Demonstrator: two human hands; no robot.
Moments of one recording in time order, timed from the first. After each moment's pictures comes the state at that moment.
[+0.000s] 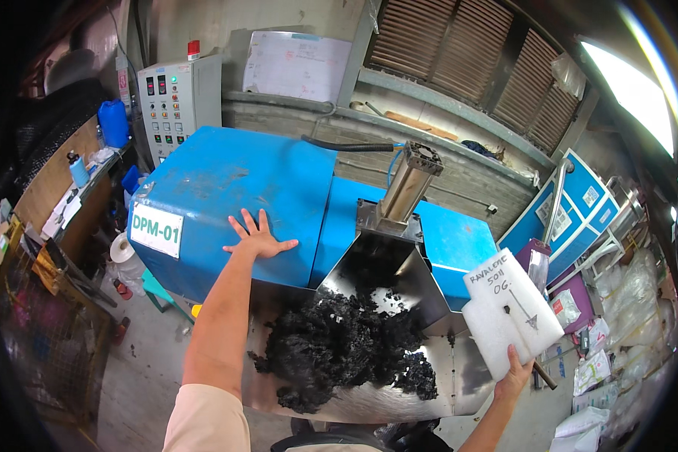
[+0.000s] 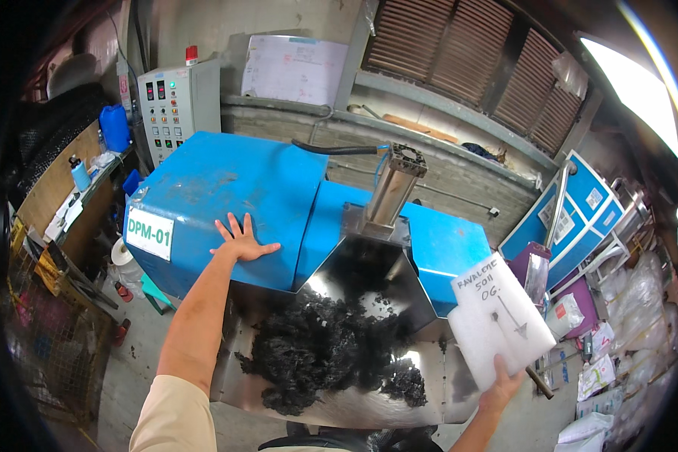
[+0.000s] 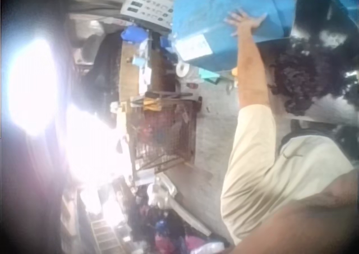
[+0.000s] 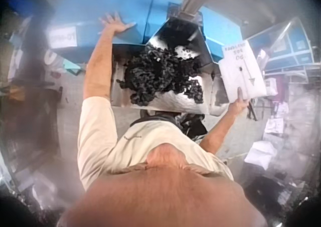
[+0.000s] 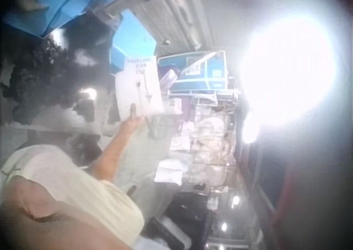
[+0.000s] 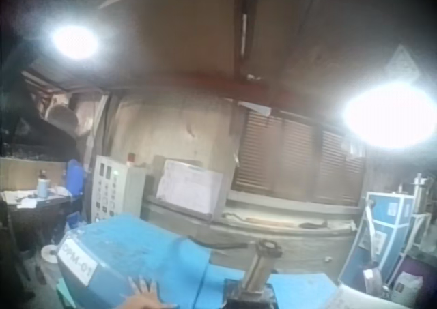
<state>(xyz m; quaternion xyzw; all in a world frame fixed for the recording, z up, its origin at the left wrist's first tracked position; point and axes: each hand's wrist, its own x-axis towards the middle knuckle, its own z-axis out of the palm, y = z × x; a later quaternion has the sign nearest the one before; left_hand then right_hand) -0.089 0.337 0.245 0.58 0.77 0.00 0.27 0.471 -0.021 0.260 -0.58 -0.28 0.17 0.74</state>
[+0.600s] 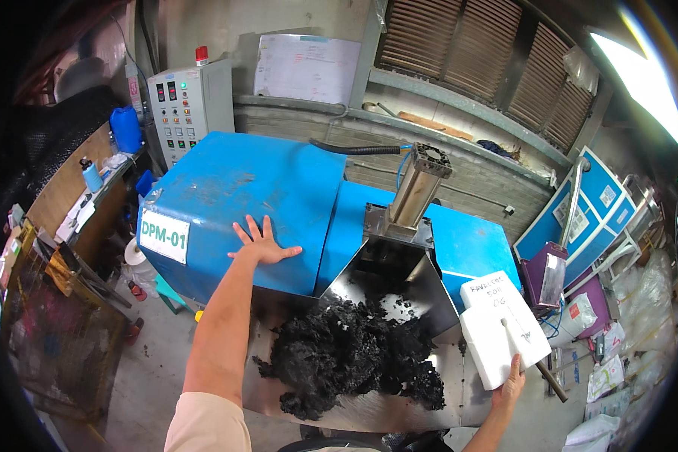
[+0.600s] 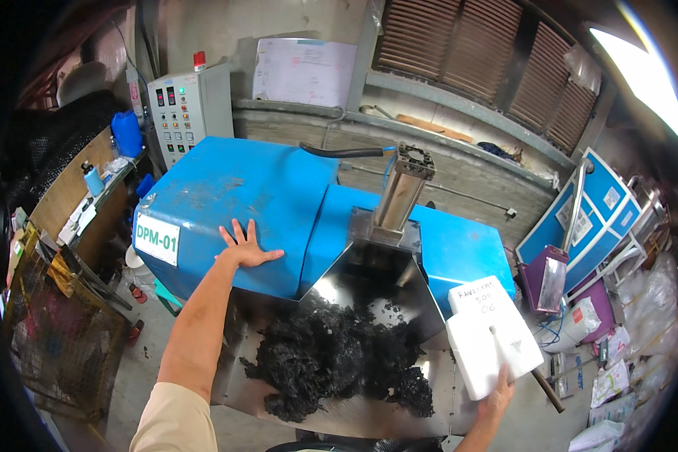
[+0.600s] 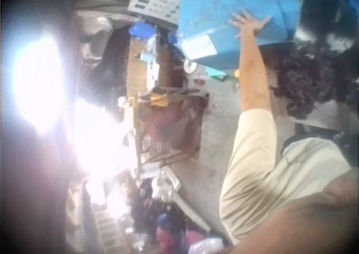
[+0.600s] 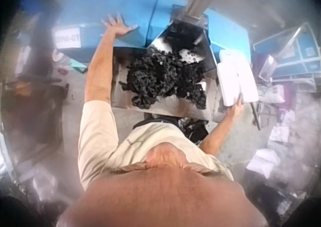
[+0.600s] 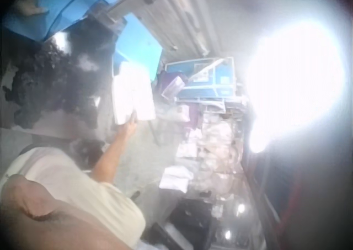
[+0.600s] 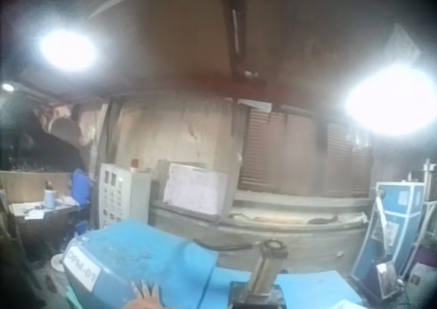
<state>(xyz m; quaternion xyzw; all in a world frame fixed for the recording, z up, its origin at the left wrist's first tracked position) -0.085 0.337 0.253 0.57 0.78 -0.01 0.28 0.515 0.001 0.199 -0.61 -0.17 0.26 0.73</state>
